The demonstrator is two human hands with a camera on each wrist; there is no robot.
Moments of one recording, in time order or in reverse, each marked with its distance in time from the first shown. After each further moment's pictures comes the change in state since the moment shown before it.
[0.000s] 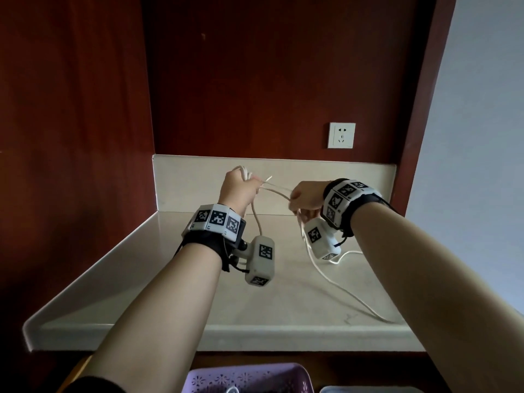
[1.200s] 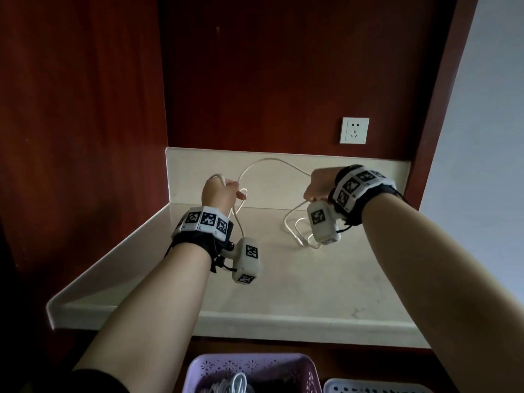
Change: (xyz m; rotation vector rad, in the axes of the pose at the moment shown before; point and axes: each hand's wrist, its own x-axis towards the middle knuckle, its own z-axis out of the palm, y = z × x) left_hand -0.003 -0.032 -0.039 0.060 0.116 -0.107; right_hand 0.000 -0.003 -0.012 -0.153 0.064 0.100
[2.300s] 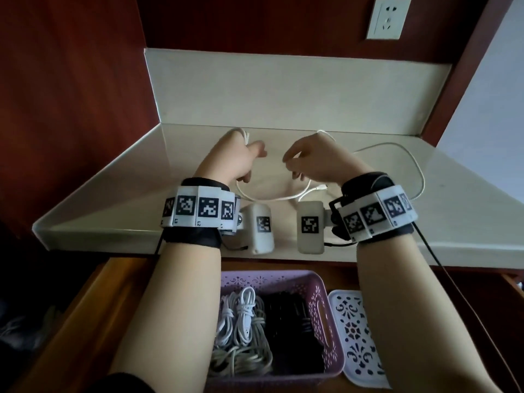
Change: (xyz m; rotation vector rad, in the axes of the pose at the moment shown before) left_hand -0.067 -0.039 0.001 0.375 -0.363 0.038; right_hand -0.055 -0.033 0.115 0.600 0.107 -0.122
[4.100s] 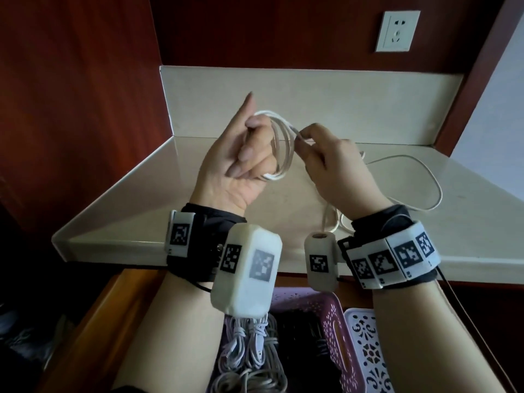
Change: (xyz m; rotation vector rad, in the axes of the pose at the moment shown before) left_hand -0.033 0.018 -0.027 -1.624 -0.613 0.180; right_hand -0.031 -0.019 0.010 -0.015 0.460 -0.496
